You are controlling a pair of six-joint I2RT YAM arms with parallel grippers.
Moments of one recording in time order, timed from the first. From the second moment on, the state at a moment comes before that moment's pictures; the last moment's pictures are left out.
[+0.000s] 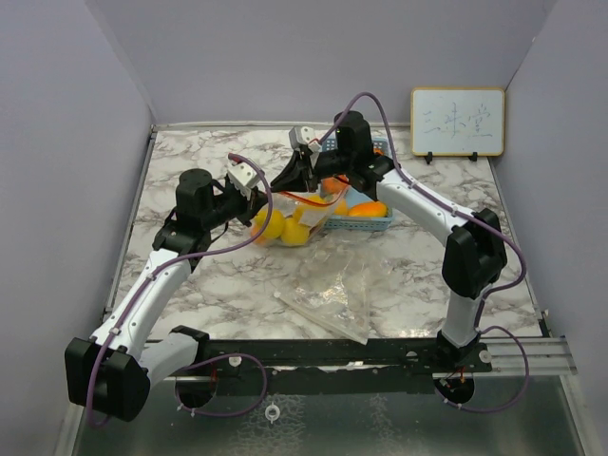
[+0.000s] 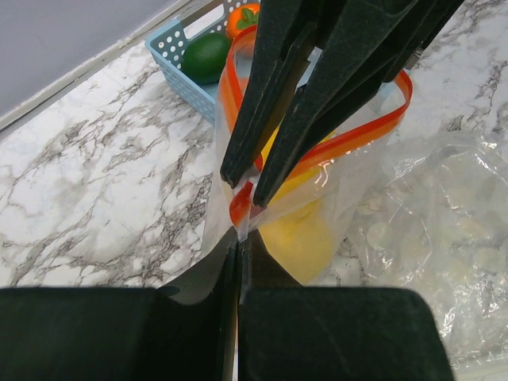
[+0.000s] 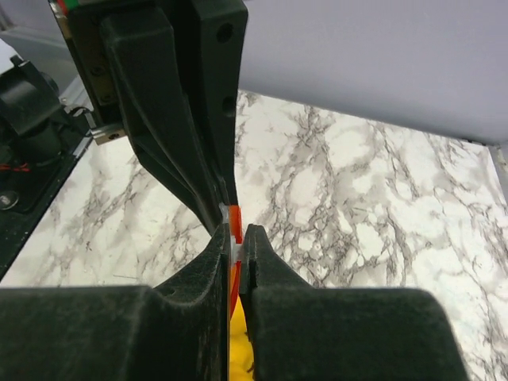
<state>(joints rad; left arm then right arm) -0.29 1.05 0.86 -0.10 0.53 0.17 0.63 1.87 1.62 0.03 -1.10 -0.38</state>
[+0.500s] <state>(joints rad) -0.29 1.05 0.86 -0.09 0.53 0.18 0.54 1.82 1.57 -0.06 -1.06 -0.45</state>
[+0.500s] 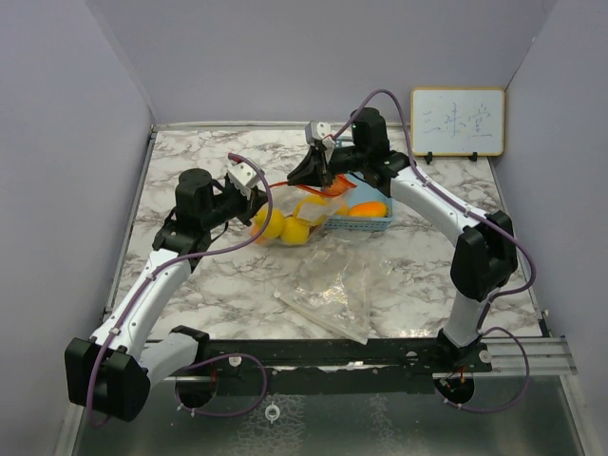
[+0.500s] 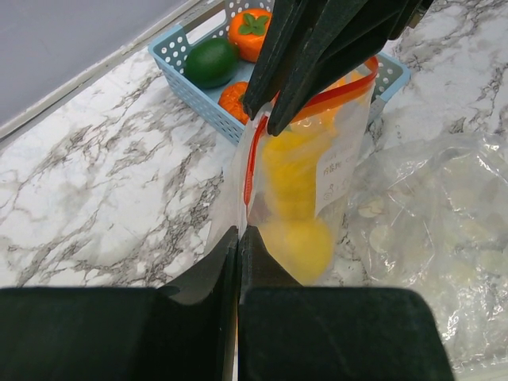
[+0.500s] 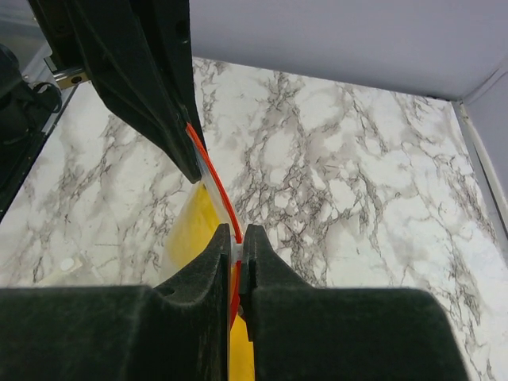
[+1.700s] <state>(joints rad) -0.24 1.01 0.85 -0.06 -0.06 0.21 0.35 1.73 1.44 -0.04 -0.77 -0.36</state>
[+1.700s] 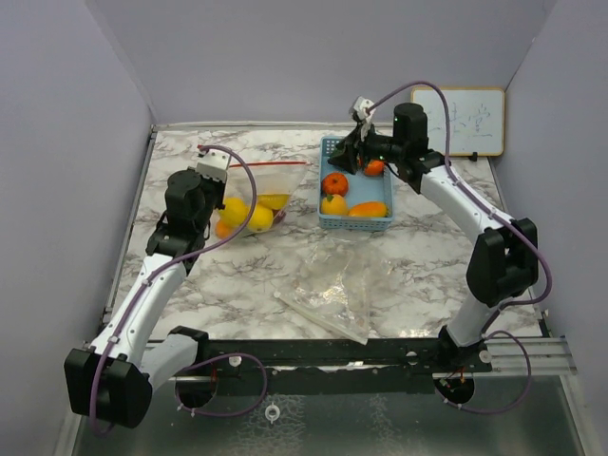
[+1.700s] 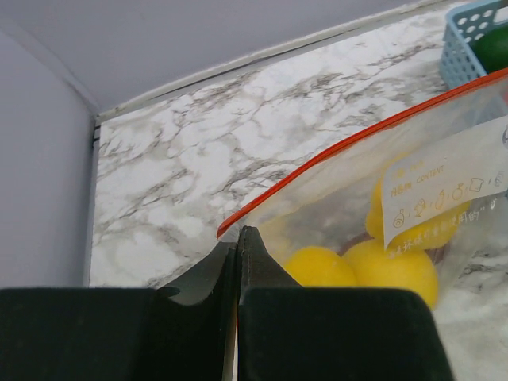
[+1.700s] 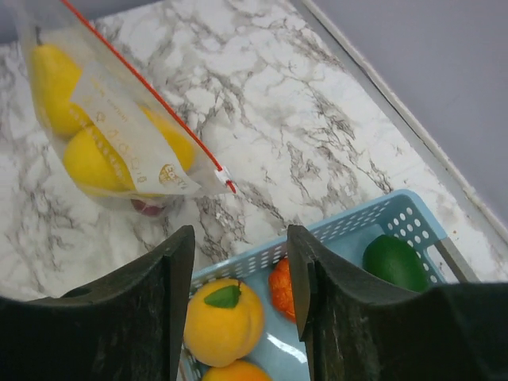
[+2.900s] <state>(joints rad) -0.18 1.17 1.13 -0.18 0.04 -0.30 1.30 1.49 1.10 -0.74 0.08 0.40</state>
